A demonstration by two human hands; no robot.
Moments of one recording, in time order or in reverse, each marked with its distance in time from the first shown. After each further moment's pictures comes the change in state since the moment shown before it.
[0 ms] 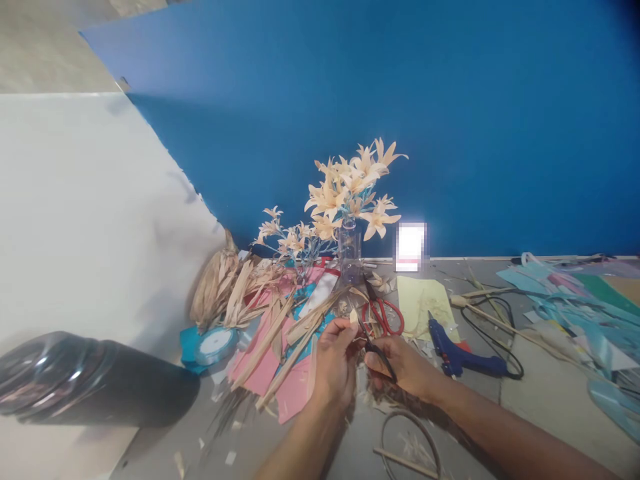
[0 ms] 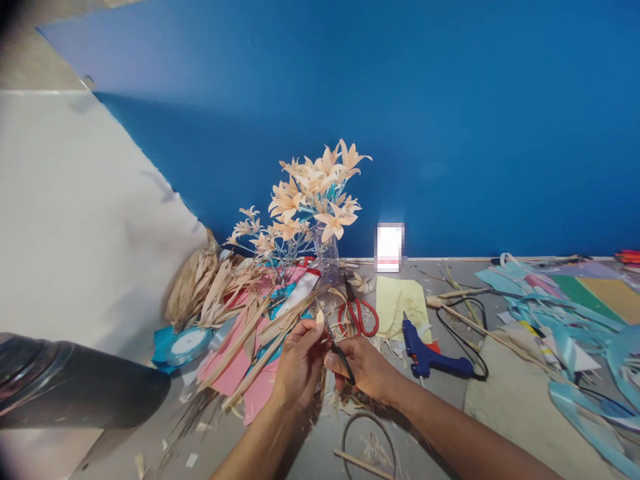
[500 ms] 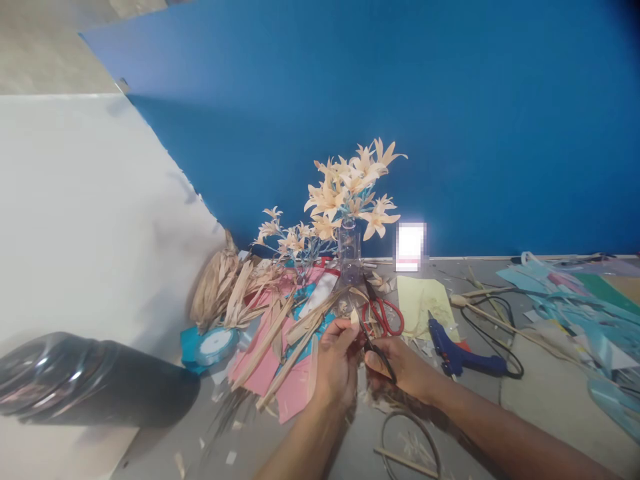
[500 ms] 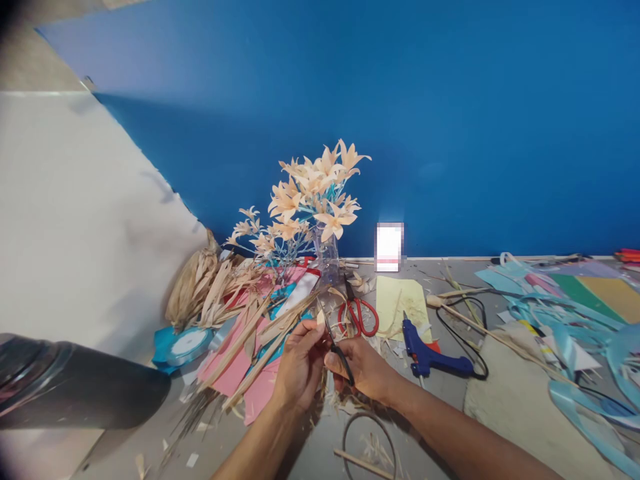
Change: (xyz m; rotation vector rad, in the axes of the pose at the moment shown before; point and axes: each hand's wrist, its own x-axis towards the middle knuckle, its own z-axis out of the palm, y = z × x) left_hand 0.001 -0.002 0.000 -0.026 -0.024 -0.003; right_hand 0.001 0.004 0.003 0.034 -0.001 -0.017
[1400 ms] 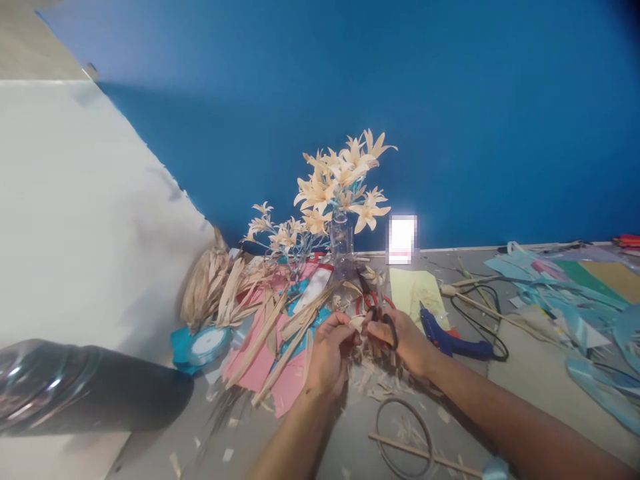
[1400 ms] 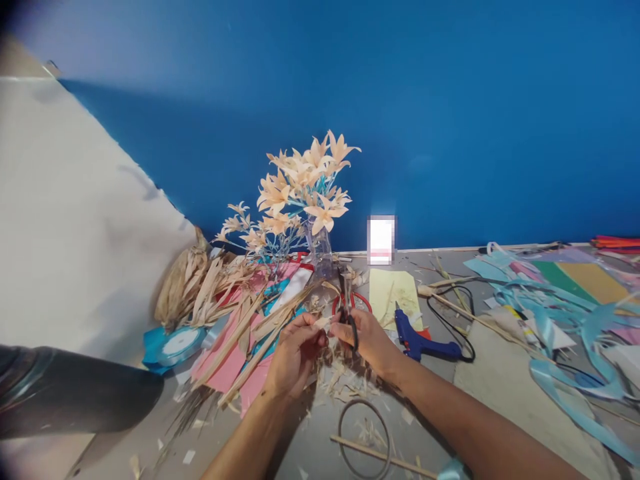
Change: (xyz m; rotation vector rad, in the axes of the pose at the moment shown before) left_hand -0.001 0.011 0.002 0.176 -0.081 -0.063; right_hand 0.003 -0.018 -0.017 0.275 0.272 -0.011
